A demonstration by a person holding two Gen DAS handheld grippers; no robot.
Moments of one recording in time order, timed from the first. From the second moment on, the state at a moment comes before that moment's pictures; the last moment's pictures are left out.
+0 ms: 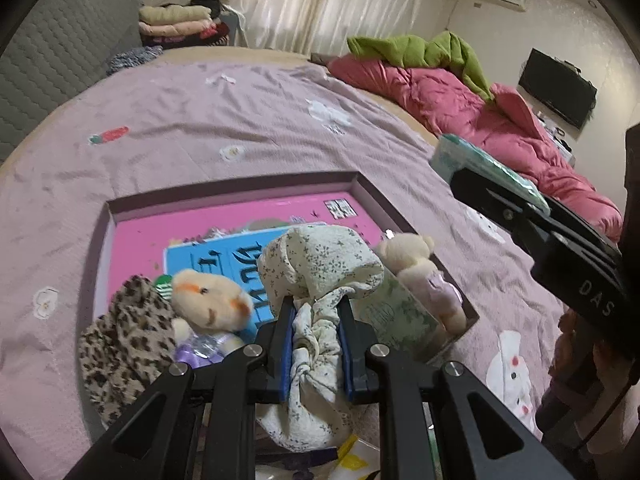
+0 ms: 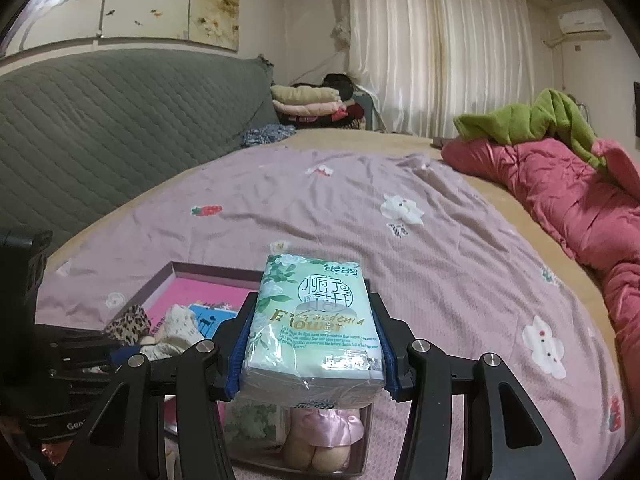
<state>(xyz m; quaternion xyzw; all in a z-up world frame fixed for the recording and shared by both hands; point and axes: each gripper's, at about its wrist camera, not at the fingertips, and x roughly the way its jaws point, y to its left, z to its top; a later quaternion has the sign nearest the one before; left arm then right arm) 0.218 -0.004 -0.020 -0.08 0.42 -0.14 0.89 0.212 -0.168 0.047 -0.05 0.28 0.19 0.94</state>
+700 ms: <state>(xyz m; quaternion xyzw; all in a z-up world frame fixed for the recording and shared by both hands) 0.223 -0.013 -0.045 -0.06 0.47 -0.14 0.87 0.218 -0.144 0.003 -0.09 0.34 0.21 0.91</state>
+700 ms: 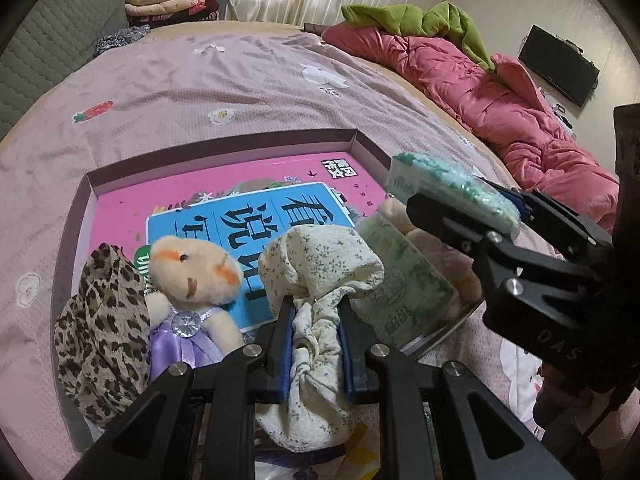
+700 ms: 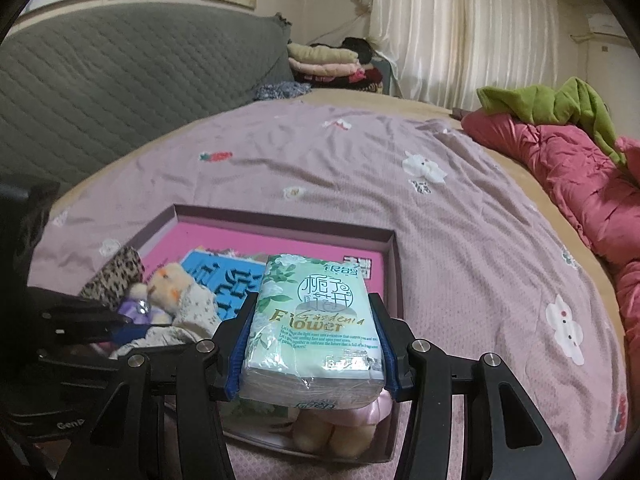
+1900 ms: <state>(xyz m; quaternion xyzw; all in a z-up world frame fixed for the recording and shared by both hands) 0.227 -0.012 -0.050 -0.06 0.48 -0.13 0.86 0.215 -0.148 -0.017 -0.13 0.36 0.20 0.90</state>
